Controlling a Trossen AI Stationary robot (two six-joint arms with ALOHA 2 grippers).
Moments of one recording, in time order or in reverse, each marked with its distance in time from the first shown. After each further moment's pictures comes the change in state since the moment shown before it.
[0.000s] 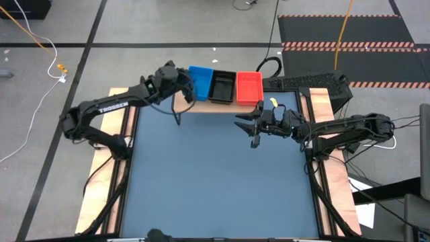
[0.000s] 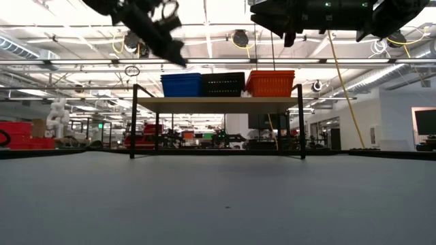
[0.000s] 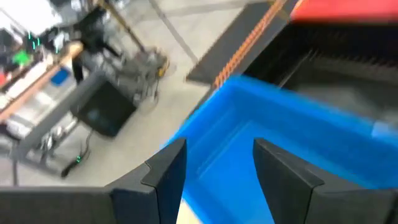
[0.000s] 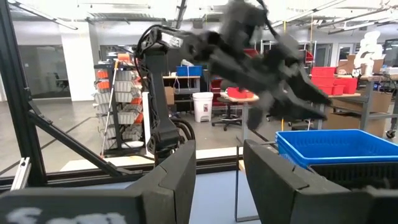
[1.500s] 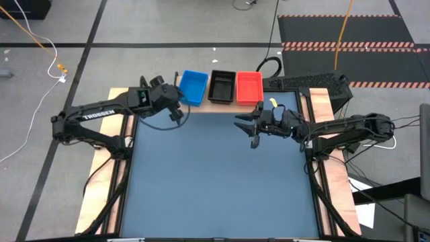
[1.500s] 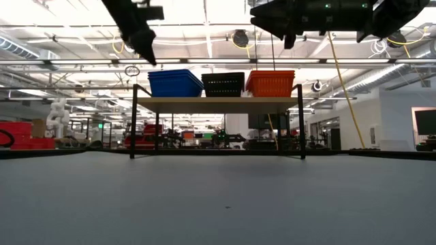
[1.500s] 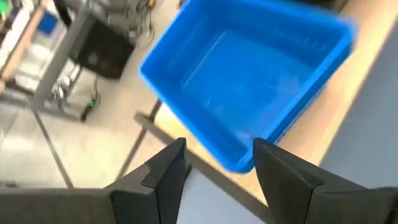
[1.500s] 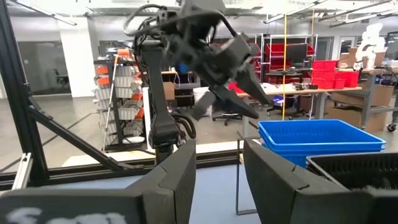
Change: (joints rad) left arm -0.217 -0.117 0.083 -0.633 -0.257 -0.192; right arm 0.000 0.000 0.000 -0.025 -0.001 0.011
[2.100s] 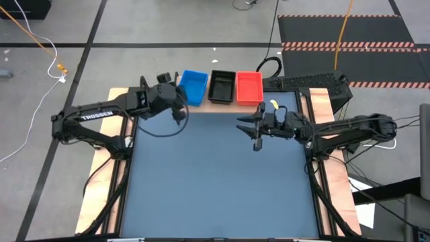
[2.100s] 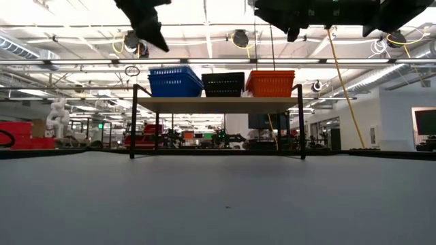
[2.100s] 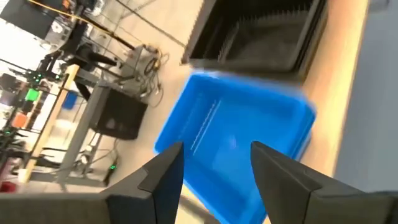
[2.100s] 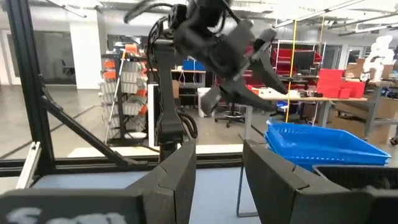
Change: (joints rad) left arm -0.051 -0.003 0.026 0.163 0.000 0.290; right arm 0.034 -0.053 0.000 -0.055 0.004 -0.065
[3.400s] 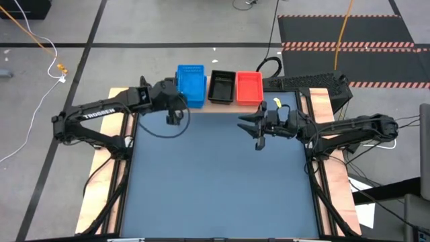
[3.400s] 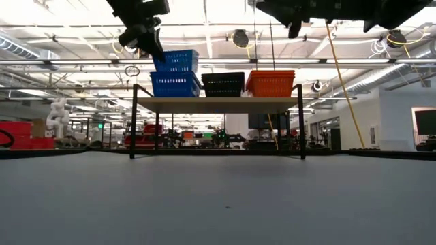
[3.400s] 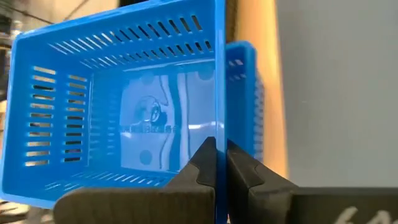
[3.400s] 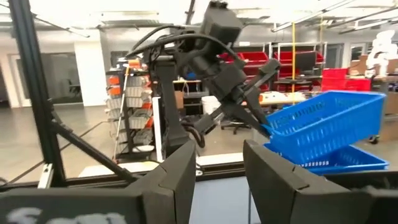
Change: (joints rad) left arm 0.071 0.010 0.000 -0.116 0.267 0.206; right arm 0.003 -0.030 0.014 -0.002 -0.002 0.075
